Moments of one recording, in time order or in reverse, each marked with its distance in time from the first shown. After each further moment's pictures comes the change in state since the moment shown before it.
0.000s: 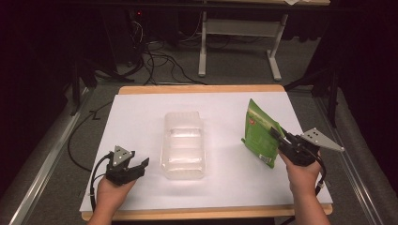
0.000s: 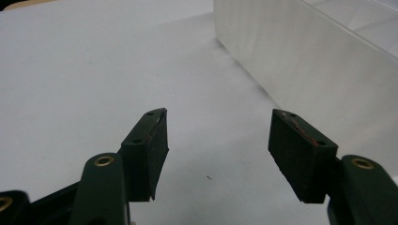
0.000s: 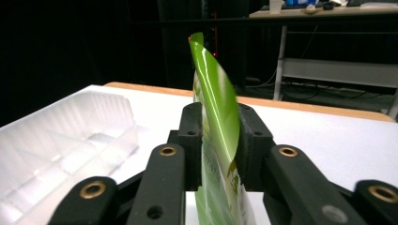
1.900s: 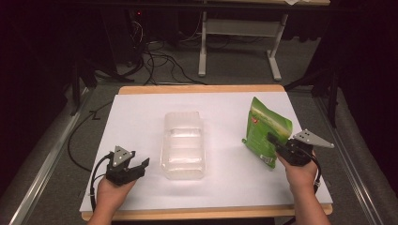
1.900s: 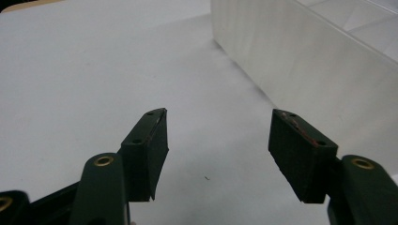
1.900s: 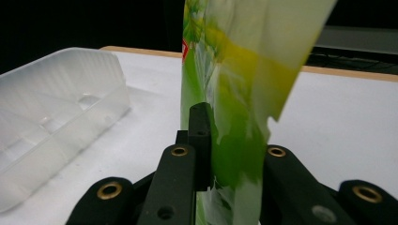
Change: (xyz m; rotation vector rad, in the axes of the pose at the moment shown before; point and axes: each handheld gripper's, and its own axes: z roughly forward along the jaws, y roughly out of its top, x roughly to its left) left arm -0.001 0.000 -0.001 -0.004 -0.006 0.002; right arm -0.016 -0.022 0.015 0.125 0.018 -0.006
